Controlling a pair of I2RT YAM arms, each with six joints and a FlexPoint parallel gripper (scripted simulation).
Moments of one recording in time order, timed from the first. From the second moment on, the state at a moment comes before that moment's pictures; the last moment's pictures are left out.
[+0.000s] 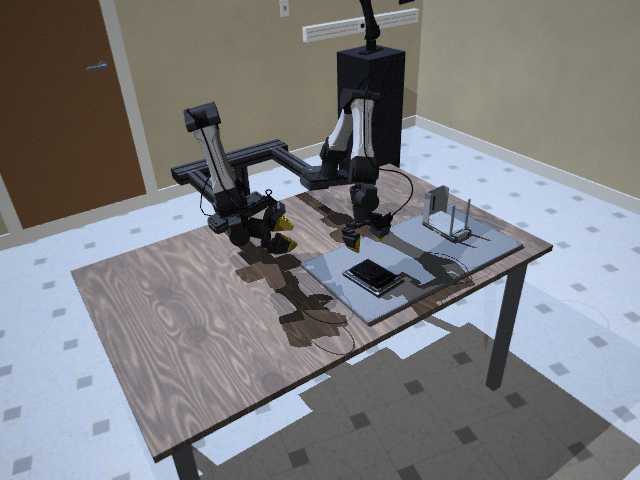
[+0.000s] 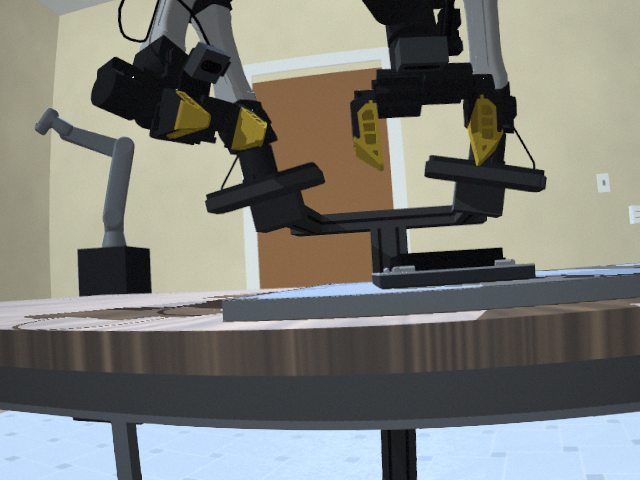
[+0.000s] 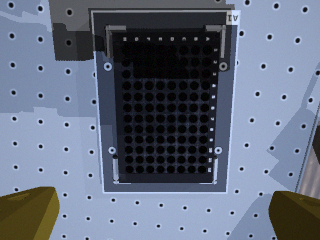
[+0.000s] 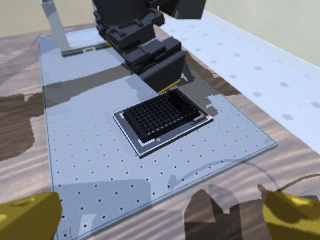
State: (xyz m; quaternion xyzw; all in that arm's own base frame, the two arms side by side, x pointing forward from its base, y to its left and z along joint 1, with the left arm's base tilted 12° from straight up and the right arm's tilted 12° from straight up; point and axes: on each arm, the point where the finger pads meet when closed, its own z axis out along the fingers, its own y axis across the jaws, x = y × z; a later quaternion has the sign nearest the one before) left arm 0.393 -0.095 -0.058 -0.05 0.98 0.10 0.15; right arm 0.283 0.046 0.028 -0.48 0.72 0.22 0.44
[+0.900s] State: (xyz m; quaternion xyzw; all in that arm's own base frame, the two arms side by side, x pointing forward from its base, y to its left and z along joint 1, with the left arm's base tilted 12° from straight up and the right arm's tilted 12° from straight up) left arm 0.369 -0.097 -0.056 -0.03 0.97 0.11 0.21; right arm 0.274 0.055 0.057 -0.52 0.67 0.23 0.48
